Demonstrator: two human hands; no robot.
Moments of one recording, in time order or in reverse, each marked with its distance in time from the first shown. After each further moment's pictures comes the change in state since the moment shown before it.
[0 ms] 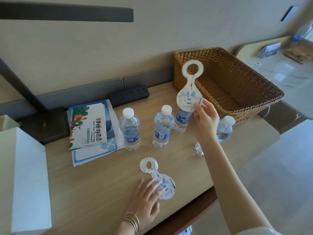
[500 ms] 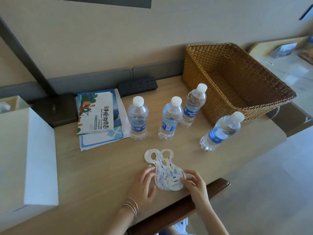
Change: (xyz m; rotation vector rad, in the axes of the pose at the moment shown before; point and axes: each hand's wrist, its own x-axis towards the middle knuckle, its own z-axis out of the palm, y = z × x) left_hand -0.003 -0.003 -0.005 -0.312 0.268 -0.206; right_hand -0.147 0.117 -0.119 -0.389 -0.200 0.457
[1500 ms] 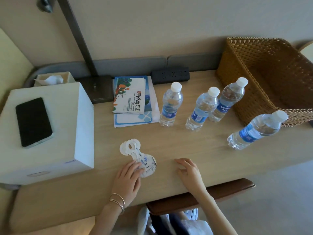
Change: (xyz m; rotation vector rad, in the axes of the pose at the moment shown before) left_hand -0.096 -0.035 -0.075 0.398 0.073 -0.171; right_hand 0.005 0.020 0.070 -0.849 -0.296 -0.321
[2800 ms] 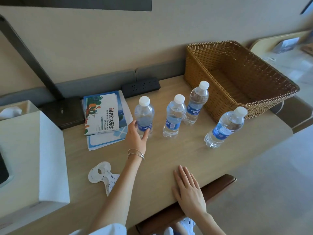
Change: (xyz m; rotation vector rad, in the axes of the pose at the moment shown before) left_hand 0.224 0.057 0.022 -0.582 0.322 -0.346; right_hand -0.033 0.053 -0.007 -0.624 0.140 -0.037
